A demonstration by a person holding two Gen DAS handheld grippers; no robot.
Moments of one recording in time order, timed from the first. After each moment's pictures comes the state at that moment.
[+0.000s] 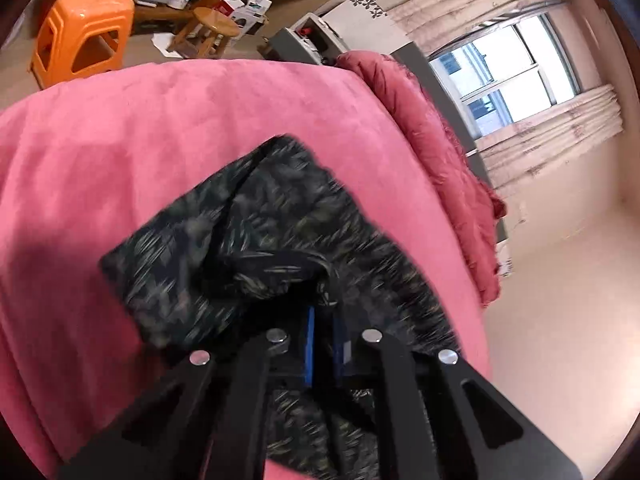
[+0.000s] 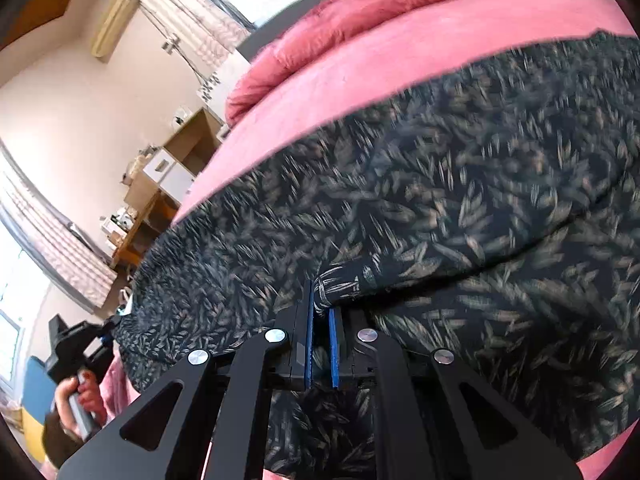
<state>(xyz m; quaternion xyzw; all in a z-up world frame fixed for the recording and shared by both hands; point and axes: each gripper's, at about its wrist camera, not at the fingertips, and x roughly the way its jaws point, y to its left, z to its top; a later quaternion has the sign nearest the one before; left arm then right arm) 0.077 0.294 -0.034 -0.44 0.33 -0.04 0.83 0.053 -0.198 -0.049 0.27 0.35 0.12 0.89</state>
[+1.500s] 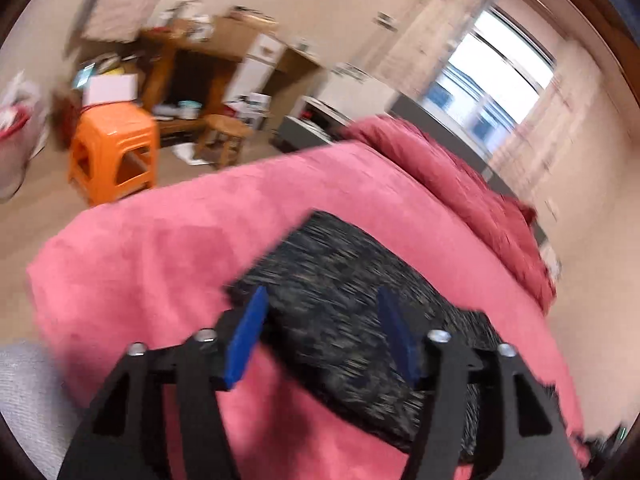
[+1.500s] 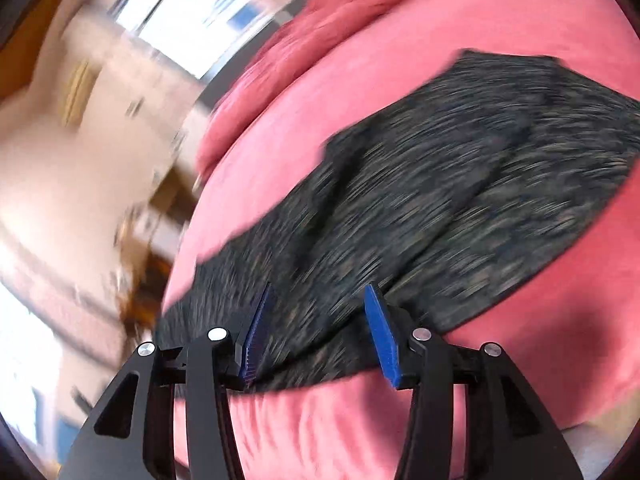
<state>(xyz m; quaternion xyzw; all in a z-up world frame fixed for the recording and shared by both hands) -0.004 0.275 -0.010 -0.28 0.25 0.05 0.93 -0.026 -0.326 -0.011 0.38 0.33 0.03 0.87</state>
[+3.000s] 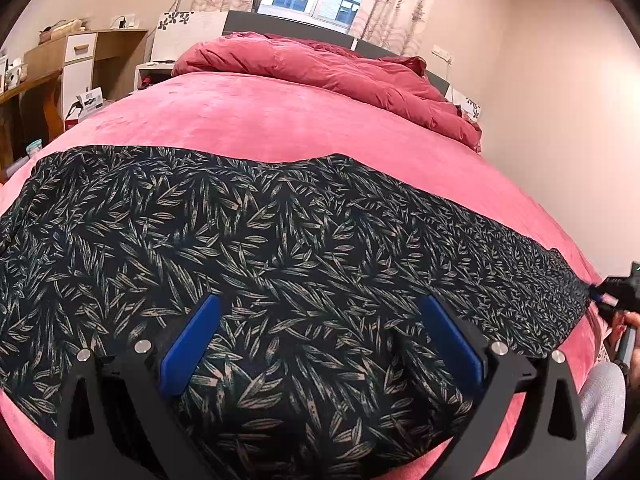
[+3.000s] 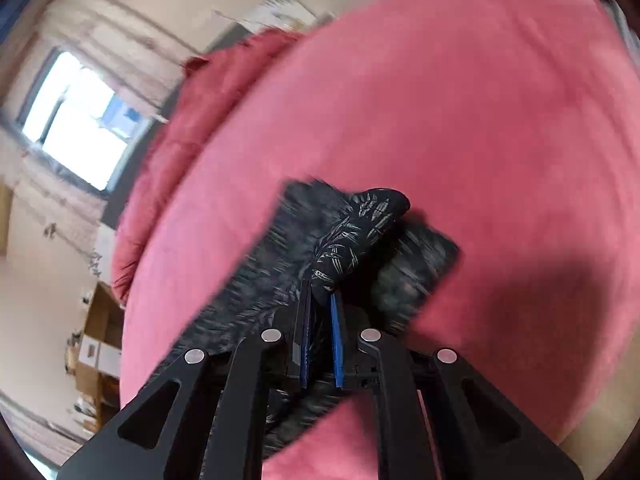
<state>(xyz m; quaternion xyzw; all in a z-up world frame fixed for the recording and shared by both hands) 0.063 0.094 -0.025 -0.09 0.33 -0.16 0.92 -0.044 -0.505 -0.041 0.45 0.28 -0.17 0.83</state>
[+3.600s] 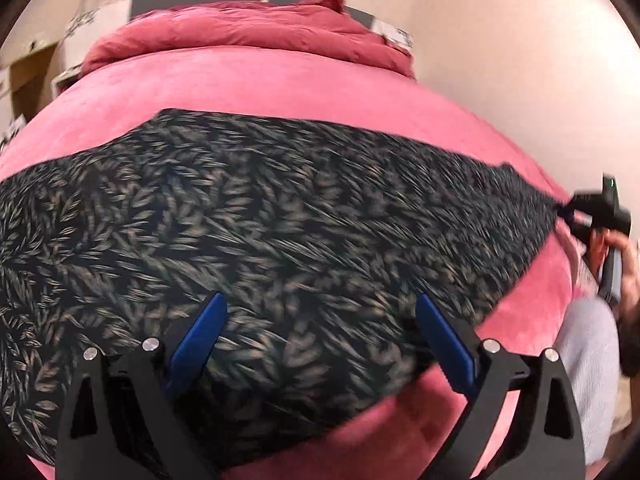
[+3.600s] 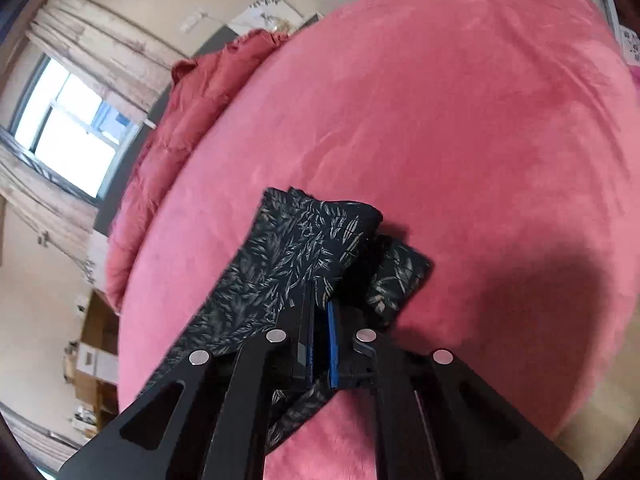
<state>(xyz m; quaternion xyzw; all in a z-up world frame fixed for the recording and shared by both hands) 0.052 -0.024 -0.019 0.01 0.39 -0.28 0.88 -0.053 -0.514 -0.035 0.45 0.27 -0.18 0.83</state>
